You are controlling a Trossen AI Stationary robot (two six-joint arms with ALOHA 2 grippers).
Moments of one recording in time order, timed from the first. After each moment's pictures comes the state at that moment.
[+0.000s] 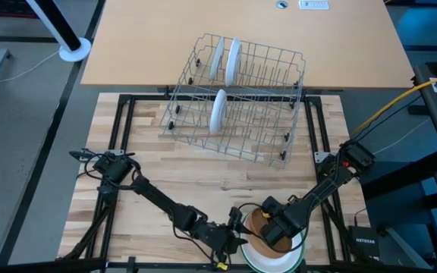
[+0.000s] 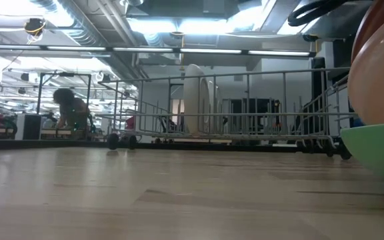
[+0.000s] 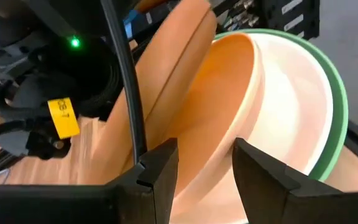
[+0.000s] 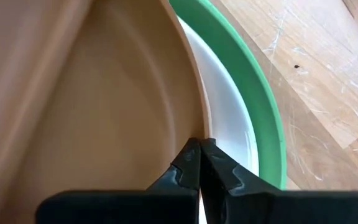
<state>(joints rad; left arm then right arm) -0.53 2.23 1.61 0.16 -0.46 0.35 0.75 1.84 1.21 -1.00 -0.02 1.52</state>
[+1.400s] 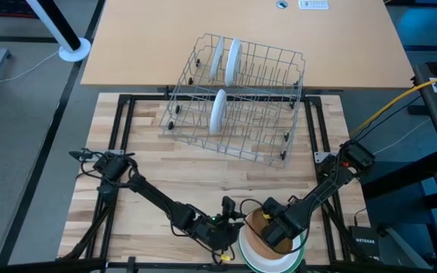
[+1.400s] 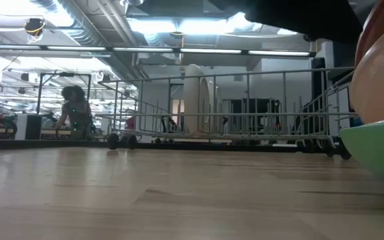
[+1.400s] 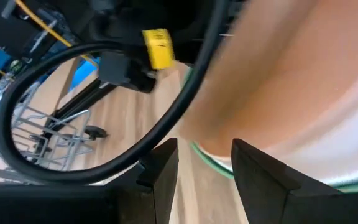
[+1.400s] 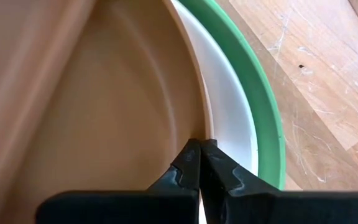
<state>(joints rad) -0.53 2.19 1.60 0.00 -0.72 0.29 0.75 1.84 1.21 -0.99 -0.01 1.51</state>
